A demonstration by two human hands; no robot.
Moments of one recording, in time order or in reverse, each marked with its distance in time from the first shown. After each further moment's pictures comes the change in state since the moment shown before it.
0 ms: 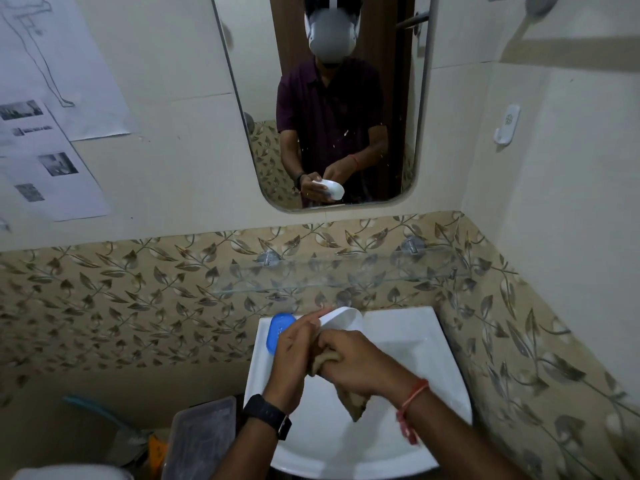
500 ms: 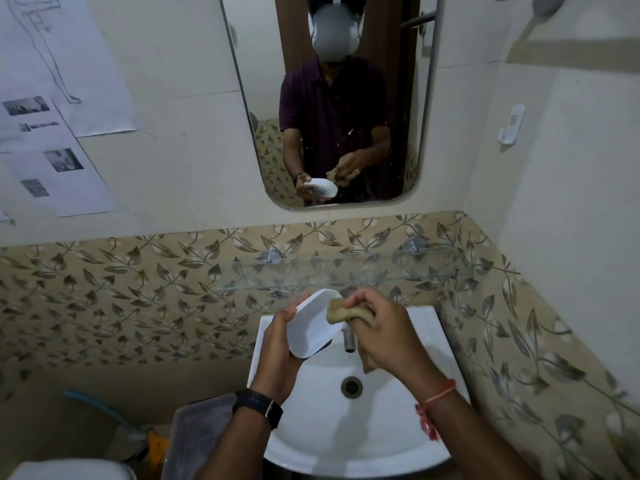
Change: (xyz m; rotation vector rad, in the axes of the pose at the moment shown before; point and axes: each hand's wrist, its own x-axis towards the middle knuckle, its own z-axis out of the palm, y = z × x) left_hand 0.008 0.014 -0.020 -0.305 -0.063 -0.153; right_hand -0.008 0.007 -0.025 0.175 0.487 -0.028
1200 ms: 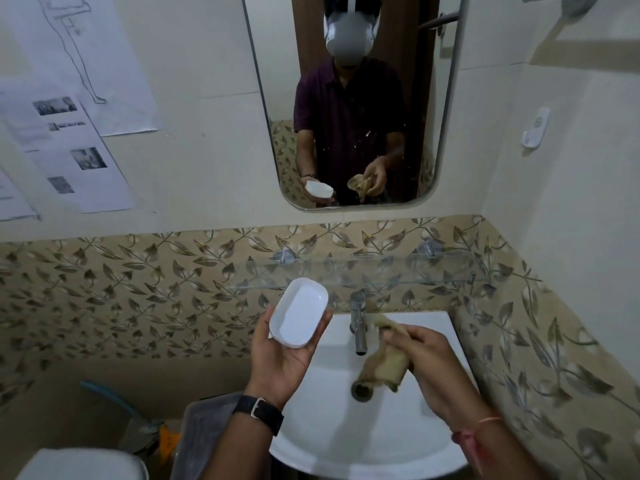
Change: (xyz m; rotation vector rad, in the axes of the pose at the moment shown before) left_hand -0.004 0.014 -0.020 -0.739 -0.030 -0.189; right_hand -0.014 0.045 -0.005 0.623 0.065 0.487
